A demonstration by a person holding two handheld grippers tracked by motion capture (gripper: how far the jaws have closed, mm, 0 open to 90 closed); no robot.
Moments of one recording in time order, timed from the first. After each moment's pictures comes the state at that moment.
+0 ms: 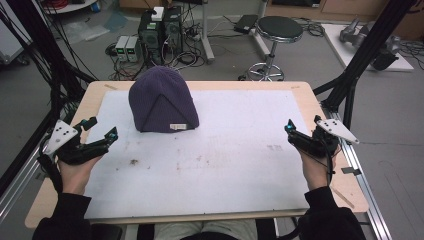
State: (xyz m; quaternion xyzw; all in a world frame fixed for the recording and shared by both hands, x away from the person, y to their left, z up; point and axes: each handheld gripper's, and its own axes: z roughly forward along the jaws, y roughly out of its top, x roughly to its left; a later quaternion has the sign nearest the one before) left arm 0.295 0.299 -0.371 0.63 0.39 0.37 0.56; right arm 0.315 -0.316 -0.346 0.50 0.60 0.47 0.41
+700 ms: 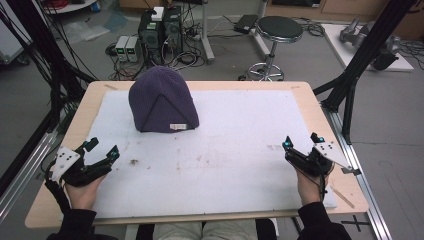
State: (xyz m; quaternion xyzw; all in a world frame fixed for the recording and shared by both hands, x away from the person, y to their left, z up) left arm 0.263 0.298 -0.428 0.59 0.43 0.37 0.58; right arm 0.293 -0.321 -0.409 0.49 0.57 0.50 0.42
